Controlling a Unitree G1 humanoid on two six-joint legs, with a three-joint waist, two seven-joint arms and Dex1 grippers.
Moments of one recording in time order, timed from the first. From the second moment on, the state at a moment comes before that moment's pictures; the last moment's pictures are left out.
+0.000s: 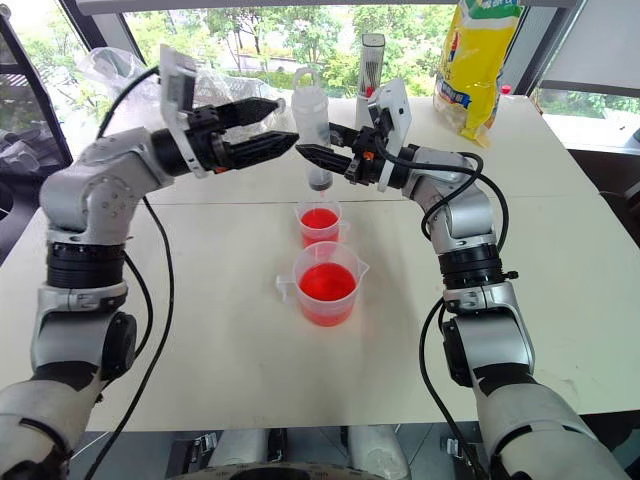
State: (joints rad) left arm -0.91 0.49 0.10 0.08 -0.59 0.68 -0.92; right arm -0.92 -0.36 0.02 0.31 0.38 0.28 0.99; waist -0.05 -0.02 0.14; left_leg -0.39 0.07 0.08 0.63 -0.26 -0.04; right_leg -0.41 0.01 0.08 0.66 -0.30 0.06
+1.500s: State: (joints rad) left arm -0.47 0.61 0.13 -0.33 -0.69 0.72 -0.79; right arm -1.06 -0.74 0.43 0.38 0.26 1.50 0.83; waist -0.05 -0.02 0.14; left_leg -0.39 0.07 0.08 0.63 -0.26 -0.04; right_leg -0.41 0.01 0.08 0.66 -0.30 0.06
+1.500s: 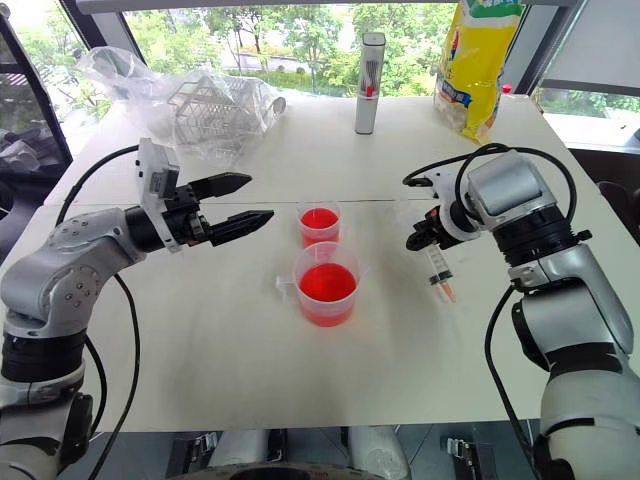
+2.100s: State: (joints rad) left arm -0.42 0.67 0.13 -0.37 -0.71 0.76 -0.80; right arm -0.99 -0.83 0.33 0.18 0.31 1.50 0.79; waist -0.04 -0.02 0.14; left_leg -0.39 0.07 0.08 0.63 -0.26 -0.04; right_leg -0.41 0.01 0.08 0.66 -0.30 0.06
